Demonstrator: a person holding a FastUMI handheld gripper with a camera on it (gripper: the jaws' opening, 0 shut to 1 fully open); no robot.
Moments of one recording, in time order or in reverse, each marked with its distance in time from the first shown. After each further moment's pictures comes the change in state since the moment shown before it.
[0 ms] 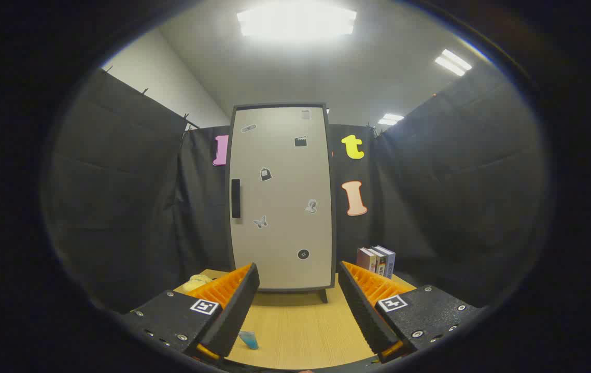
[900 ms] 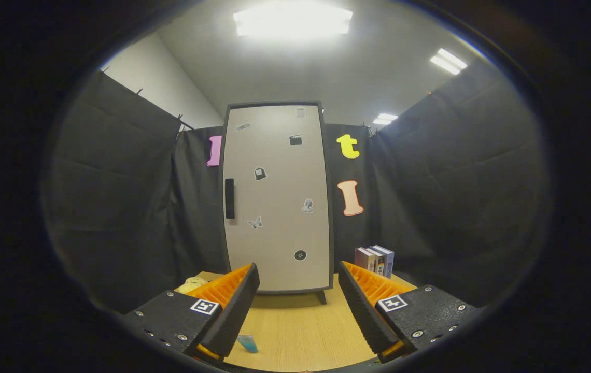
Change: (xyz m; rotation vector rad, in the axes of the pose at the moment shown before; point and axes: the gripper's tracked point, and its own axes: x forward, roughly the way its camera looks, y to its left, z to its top) arm 0.014 0.002 -0.006 0.005 -0.005 -0.027
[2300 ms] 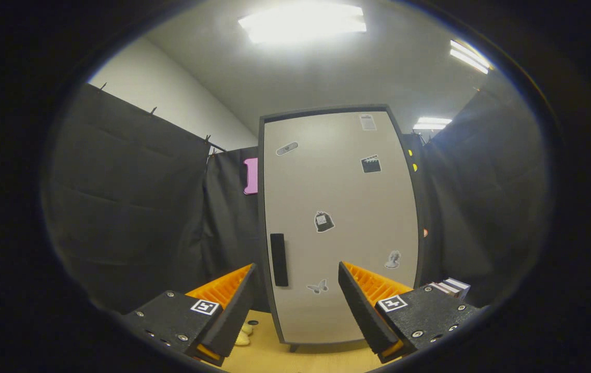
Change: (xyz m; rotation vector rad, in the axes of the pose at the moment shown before) arm 0.200 0.135 0.119 0.048 -0.114 0.240
